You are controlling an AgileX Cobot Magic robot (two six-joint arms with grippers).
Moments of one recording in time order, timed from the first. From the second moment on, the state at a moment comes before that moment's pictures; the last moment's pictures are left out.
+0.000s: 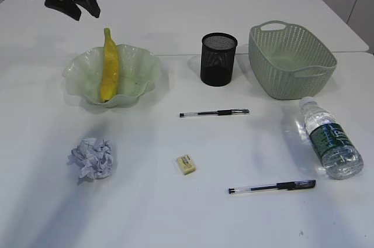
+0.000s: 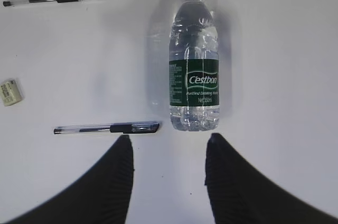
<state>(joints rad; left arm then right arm) -0.09 2.38 -2.48 -0.27 1.24 0.01 -0.08 1.47 -1.38 0.16 1.23 -0.10</state>
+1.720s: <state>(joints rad) -0.17 1.76 -1.83 -0.16 1.25 0.01 -0.08 1.47 -1.38 0.20 1.24 -0.10</state>
